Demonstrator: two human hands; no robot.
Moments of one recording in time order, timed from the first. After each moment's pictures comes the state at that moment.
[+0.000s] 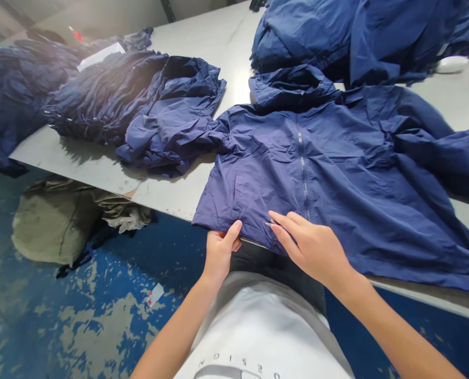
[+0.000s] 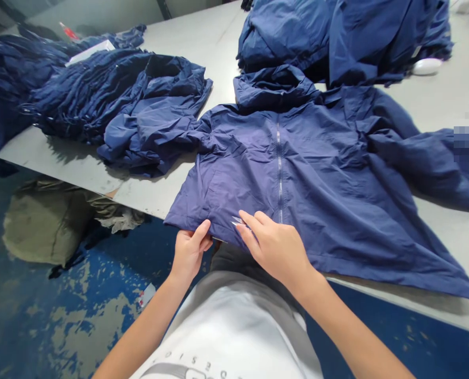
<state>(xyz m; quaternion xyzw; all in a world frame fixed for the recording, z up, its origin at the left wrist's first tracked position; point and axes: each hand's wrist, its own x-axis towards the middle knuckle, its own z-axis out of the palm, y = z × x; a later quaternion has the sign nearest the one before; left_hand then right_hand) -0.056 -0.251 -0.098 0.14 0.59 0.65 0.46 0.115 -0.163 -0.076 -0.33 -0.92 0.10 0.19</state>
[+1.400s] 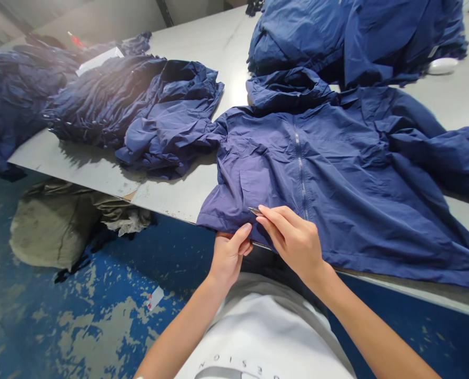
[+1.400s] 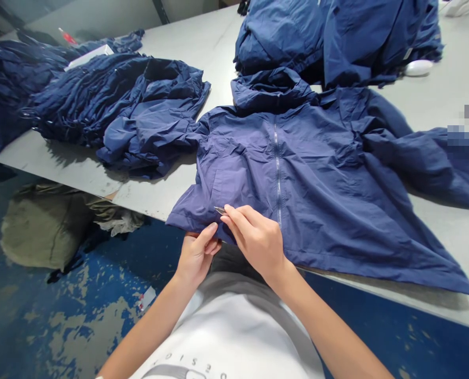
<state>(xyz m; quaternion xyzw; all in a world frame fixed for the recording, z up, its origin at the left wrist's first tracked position) -0.040 -0.247 -0.087 0.10 0.50 0.67 0.54 0.084 -0.170 -0.081 -0.28 -0.85 0.14 0.42</state>
